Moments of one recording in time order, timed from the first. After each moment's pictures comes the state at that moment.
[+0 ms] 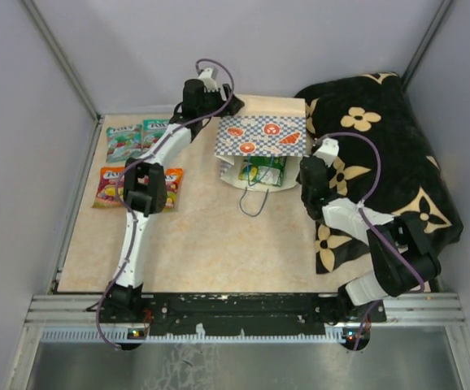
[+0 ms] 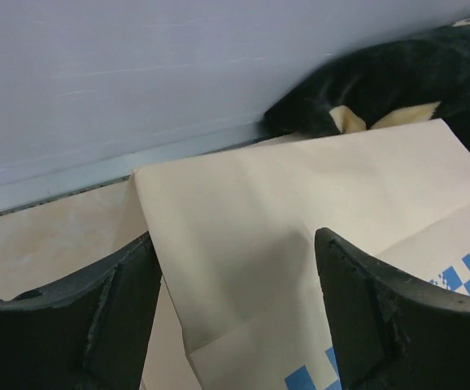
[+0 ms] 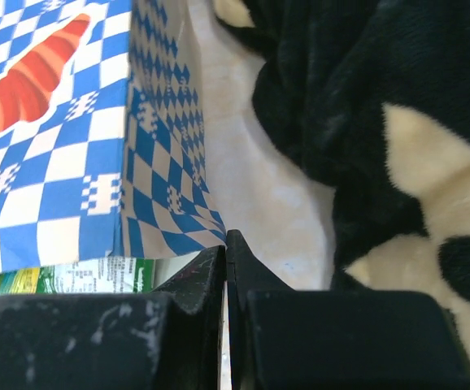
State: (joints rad) left arm -0.34 2.52 2.28 0.05 0.30 -0.39; right arm 0.43 1.45 0.70 0.39 0.56 0.37
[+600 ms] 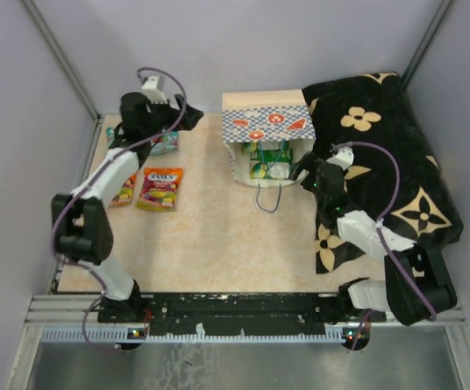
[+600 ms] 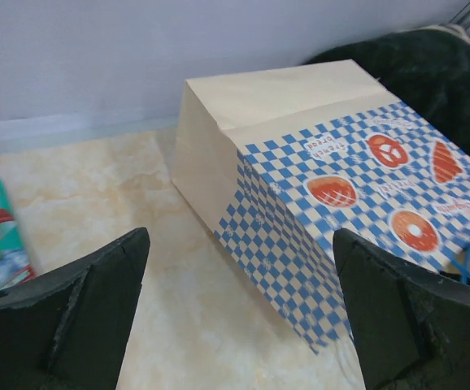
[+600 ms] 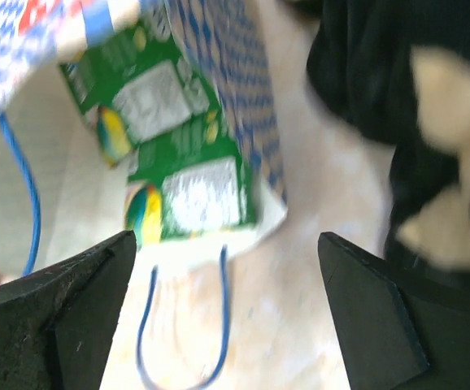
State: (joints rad) left arm -0.22 1.87 1.51 0.14 0.40 -0.31; right arm 0.33 1.34 0.70 0.31 0.32 0.51
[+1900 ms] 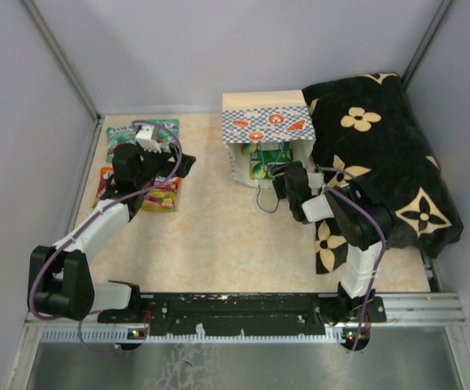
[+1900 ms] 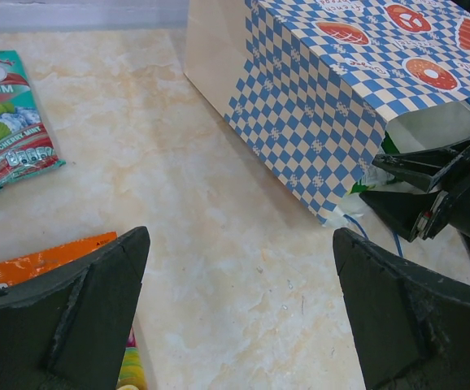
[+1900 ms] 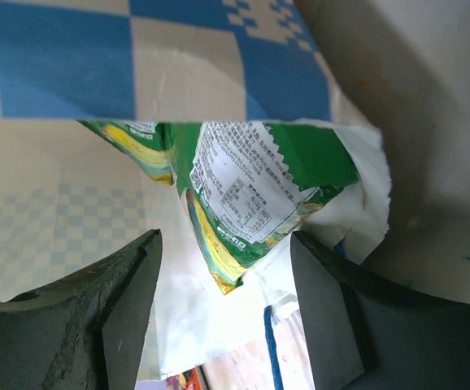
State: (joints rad) left arm -0.20 1.30 0.79 0.31 0.31 -0.24; right arm 0.43 1.89 0.74 0.69 0.27 1.49
